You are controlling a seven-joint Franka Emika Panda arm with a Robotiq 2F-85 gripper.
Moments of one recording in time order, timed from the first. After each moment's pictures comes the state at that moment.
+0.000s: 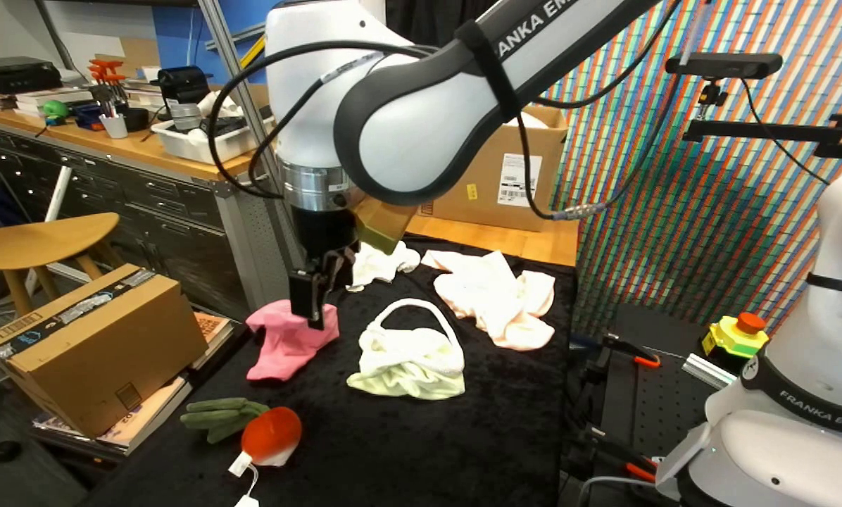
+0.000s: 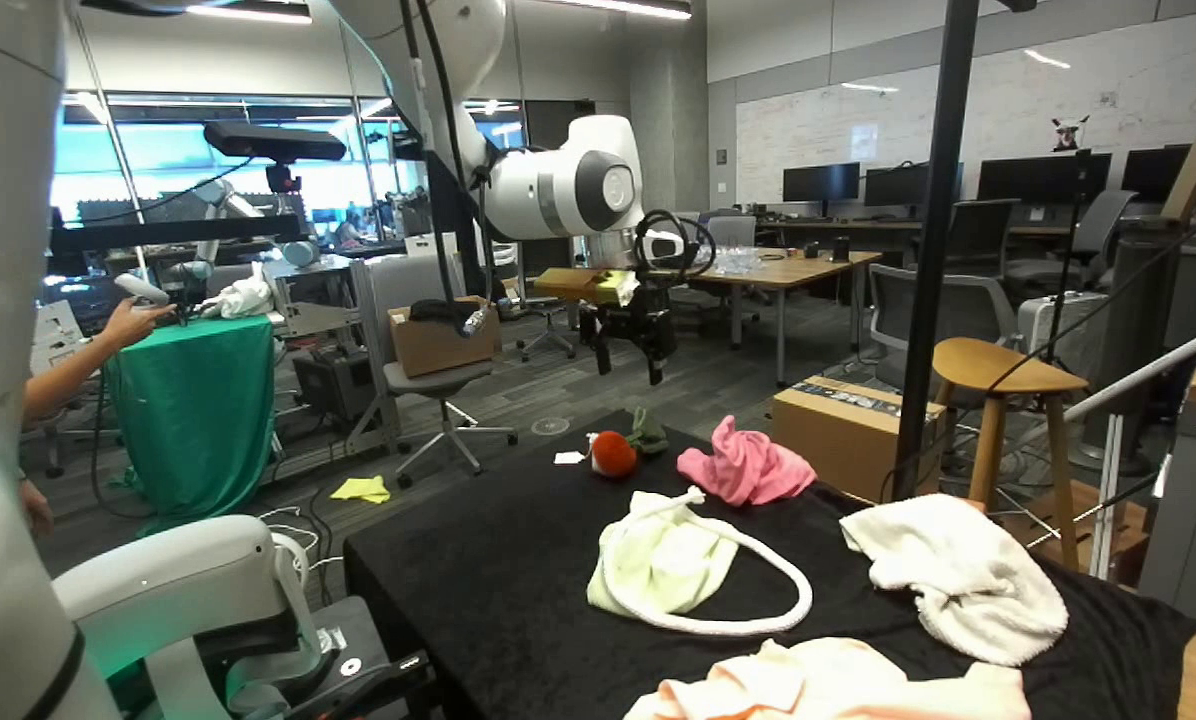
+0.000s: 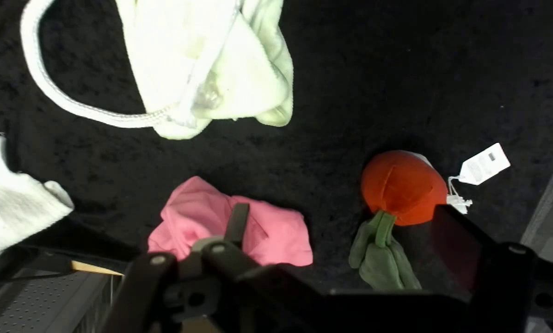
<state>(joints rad) 0.26 0.34 0.18 -1.90 -0.14 2.31 0.21</state>
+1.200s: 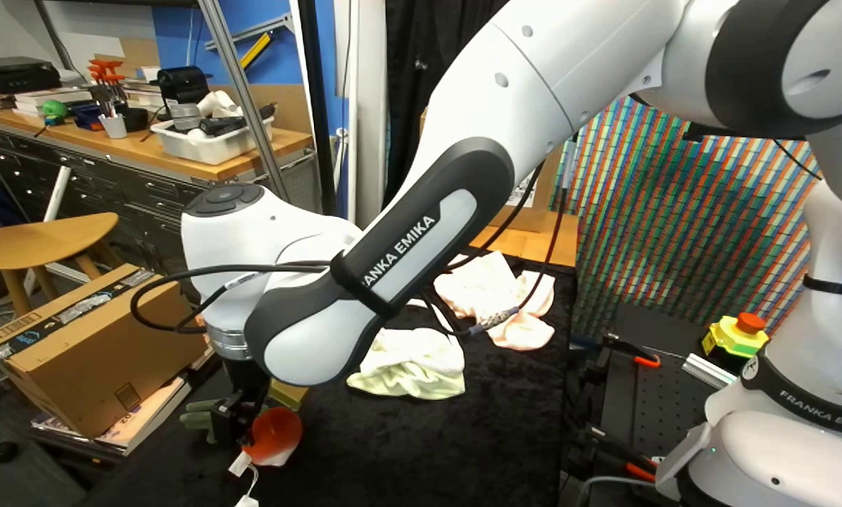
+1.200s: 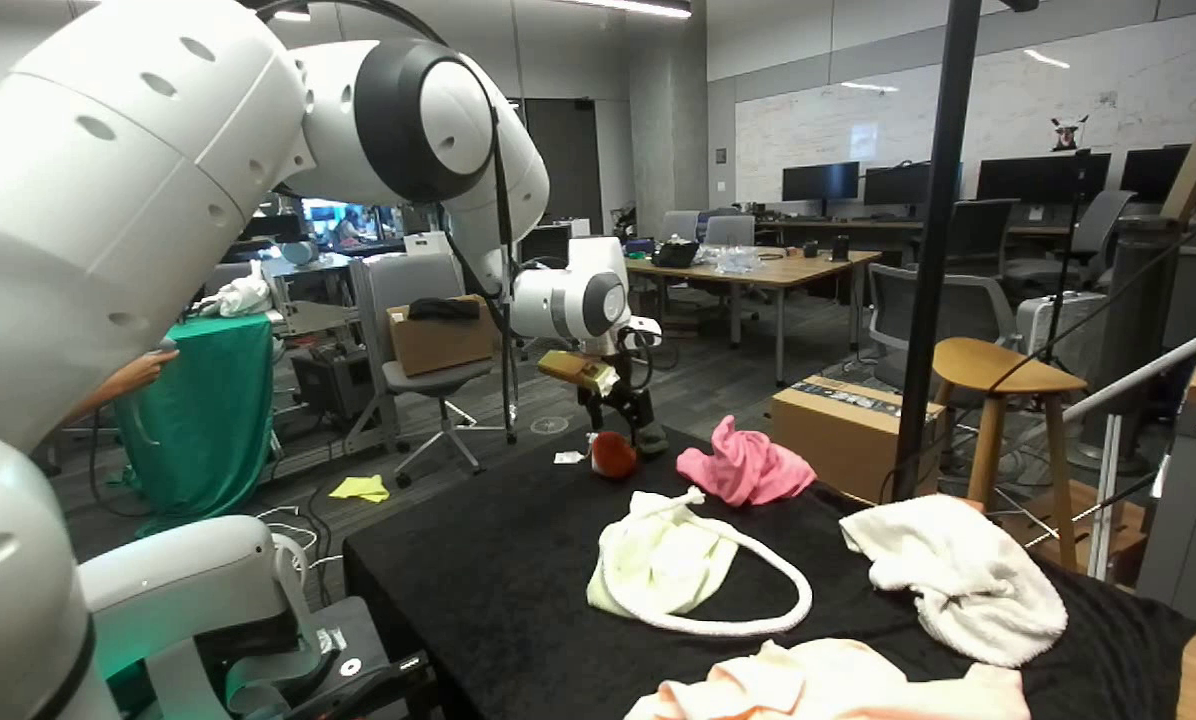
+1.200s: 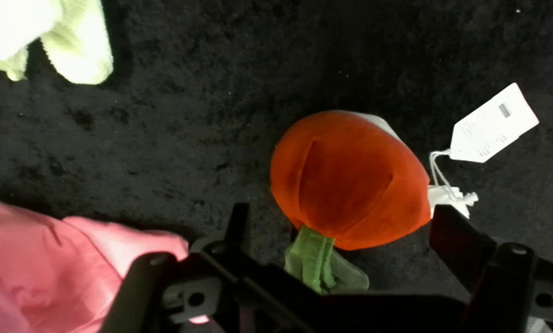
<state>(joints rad) 0.46 0.81 0.09 -1.54 -0.14 2.45 0.38</state>
